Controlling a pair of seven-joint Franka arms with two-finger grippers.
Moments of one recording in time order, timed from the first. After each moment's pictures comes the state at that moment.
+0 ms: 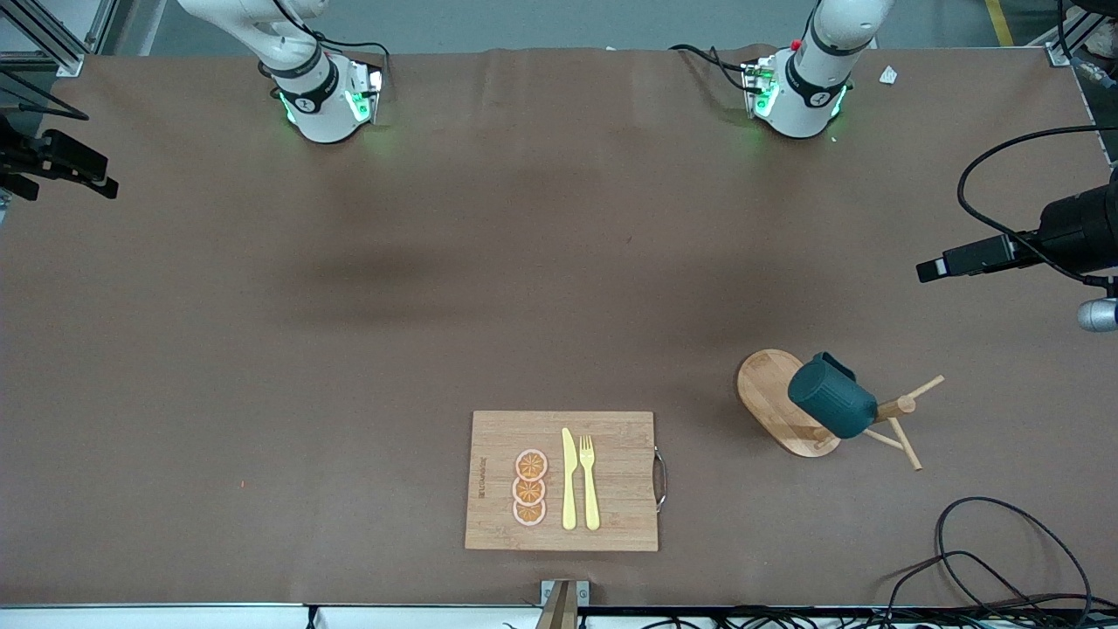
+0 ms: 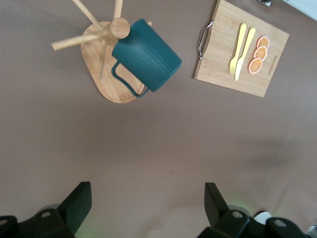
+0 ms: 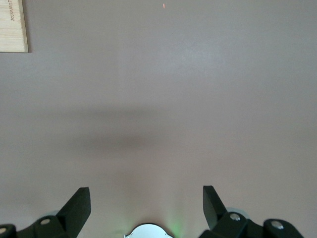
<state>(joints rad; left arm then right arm) 1.06 0.80 -1.65 -1.37 0.40 1.45 -0.66 -0.01 -0.07 -0.06 -1.57 -0.01 1.42 -0.08</state>
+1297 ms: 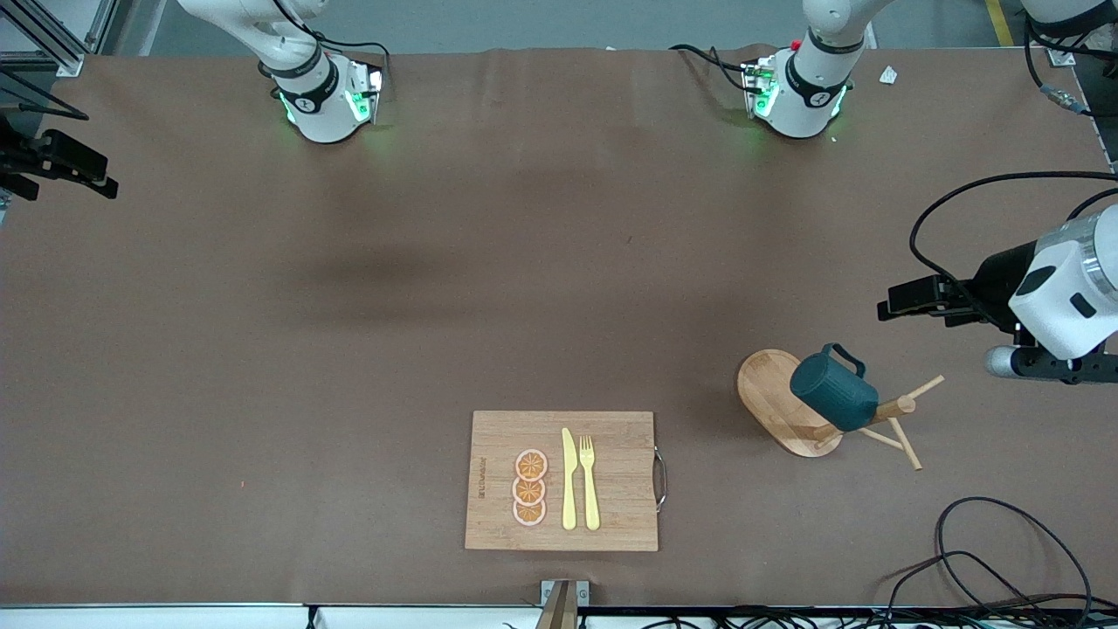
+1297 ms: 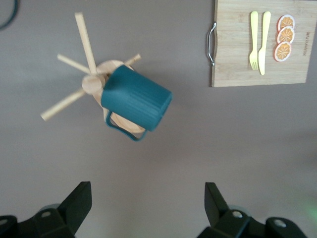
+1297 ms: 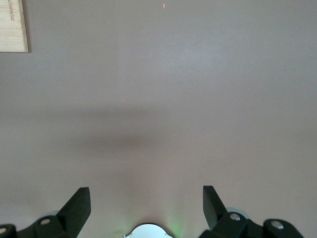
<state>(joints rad) 0.58 0.69 -1.19 -1.05 0.42 1.38 -0.33 -0.01 -0.07 -0.06 -1.57 -0.01 1.42 -0.08</state>
